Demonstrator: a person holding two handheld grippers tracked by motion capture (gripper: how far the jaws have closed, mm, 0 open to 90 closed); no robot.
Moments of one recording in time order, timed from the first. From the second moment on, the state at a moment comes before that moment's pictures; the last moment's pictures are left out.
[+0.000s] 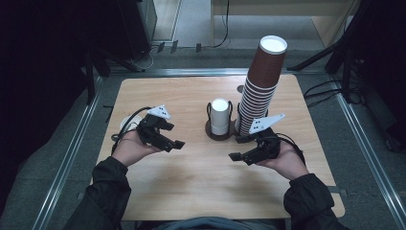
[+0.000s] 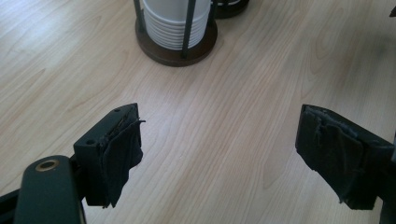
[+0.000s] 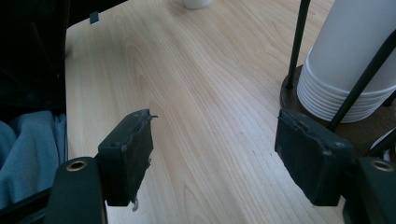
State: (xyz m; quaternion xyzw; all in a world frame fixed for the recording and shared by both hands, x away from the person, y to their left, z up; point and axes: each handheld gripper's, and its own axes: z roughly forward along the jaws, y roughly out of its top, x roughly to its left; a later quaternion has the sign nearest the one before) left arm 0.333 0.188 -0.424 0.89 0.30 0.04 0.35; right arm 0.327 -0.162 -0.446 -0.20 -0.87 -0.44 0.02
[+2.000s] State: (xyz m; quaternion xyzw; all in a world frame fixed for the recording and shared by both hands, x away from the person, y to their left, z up) left arm 0.317 0.147 -0.445 0.90 0.24 0.02 0.36; right arm 0.356 -0.254 -0.319 -0.23 -0.86 -0.45 -0.06
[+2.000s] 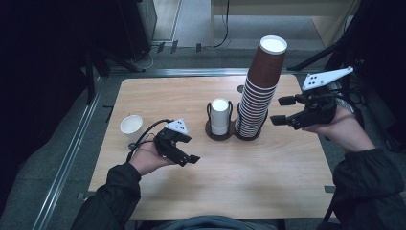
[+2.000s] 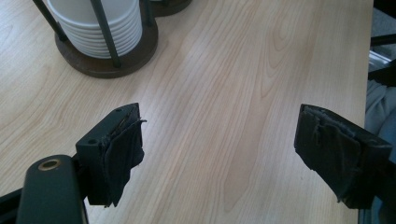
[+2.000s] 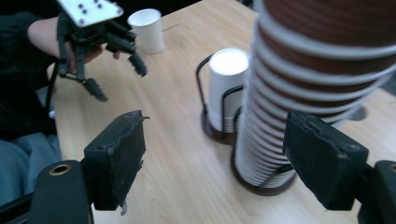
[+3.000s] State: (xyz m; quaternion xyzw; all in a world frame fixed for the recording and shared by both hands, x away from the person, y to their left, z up) left arm 0.312 0.141 -0.445 0.91 0.23 0.02 0.35; right arm 0.420 -0.250 -0.255 -0.25 -0.85 -0.45 -0.09
